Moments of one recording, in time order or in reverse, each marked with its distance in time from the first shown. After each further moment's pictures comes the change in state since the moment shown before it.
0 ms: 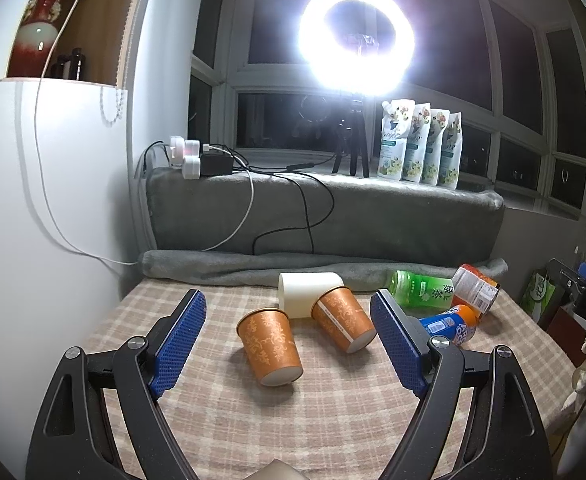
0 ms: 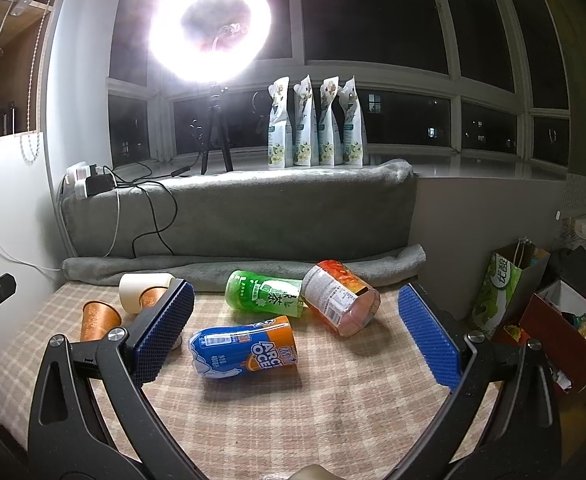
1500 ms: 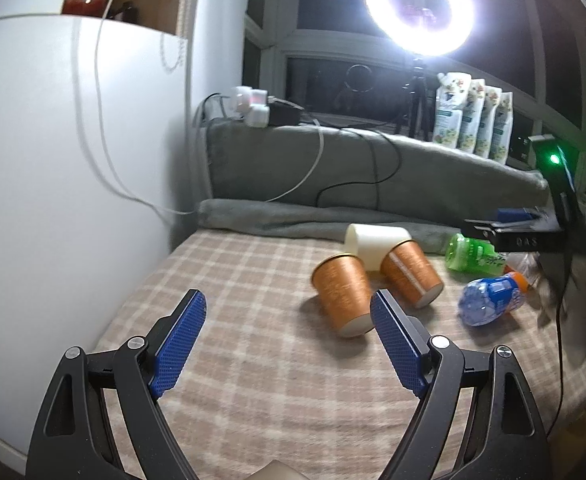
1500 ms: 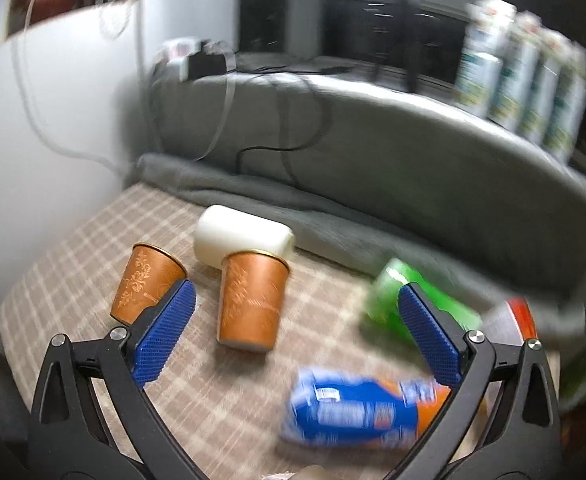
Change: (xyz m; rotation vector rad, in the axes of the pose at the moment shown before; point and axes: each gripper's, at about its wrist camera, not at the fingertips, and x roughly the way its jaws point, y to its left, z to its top) left arm 0.002 0.060 -0.038 -0.063 0.120 0.140; right arm 0.170 0.139 0.011 -0.414 0.343 0.491
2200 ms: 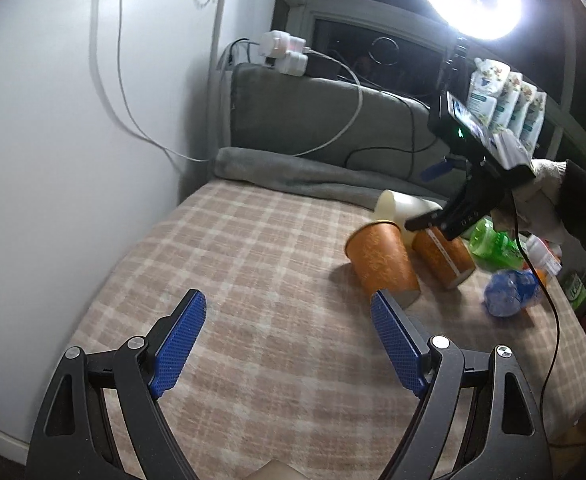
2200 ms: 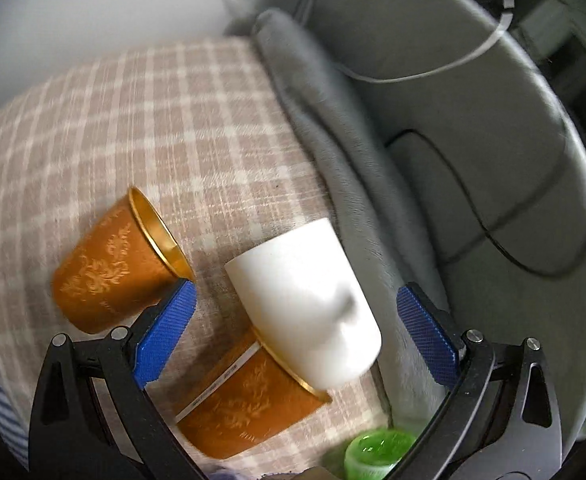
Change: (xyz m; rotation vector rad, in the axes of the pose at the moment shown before) left arm 0.039 0.039 -0.012 -0.105 0.139 -0.001; right arm 0.152 0.078 0.059 -0.703 0.407 0.199
